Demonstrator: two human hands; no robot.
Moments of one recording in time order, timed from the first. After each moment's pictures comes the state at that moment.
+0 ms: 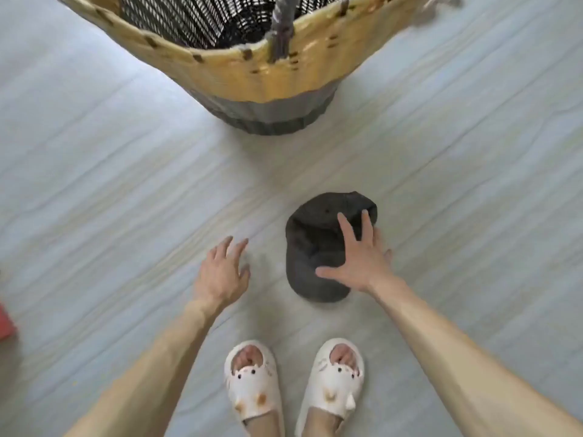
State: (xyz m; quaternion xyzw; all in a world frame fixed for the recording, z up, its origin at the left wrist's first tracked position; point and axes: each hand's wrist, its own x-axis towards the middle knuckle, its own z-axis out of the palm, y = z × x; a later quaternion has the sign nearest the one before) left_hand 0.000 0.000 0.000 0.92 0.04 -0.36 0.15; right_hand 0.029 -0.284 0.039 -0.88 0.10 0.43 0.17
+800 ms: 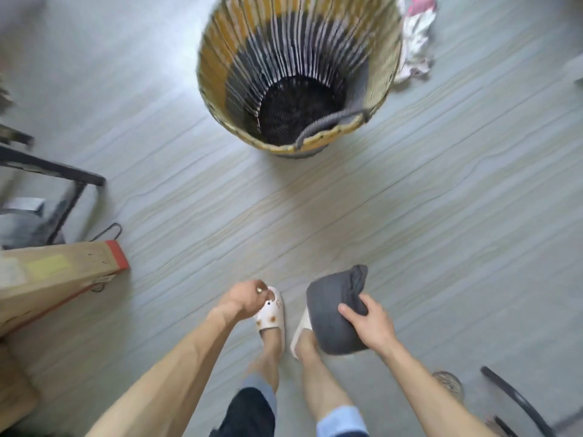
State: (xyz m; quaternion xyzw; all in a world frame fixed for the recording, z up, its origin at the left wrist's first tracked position) left_hand -0.057 -0.034 0.310 0.79 0.14 -0.57 0.20; right_hand -0.105 -0.313 0.324 -0.76 0.31 0.42 0.38
